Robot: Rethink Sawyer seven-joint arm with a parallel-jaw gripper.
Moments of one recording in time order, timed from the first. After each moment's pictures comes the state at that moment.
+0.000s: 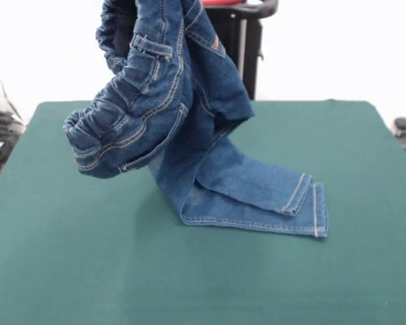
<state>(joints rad) 0.12 -0.63 -0.64 1.11 0.19 1.18 2.13</state>
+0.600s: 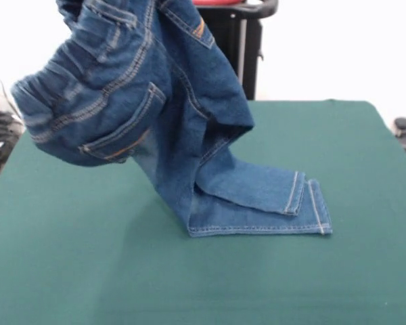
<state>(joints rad) 0.07 -0.70 -0.63 1.11 0.18 1.18 2.13</state>
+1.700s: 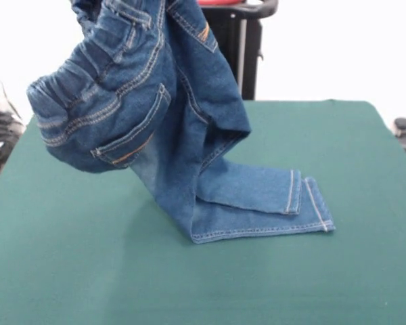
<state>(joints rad) 0.10 -0.72 -0.62 1.17 0.18 1.12 2.13</state>
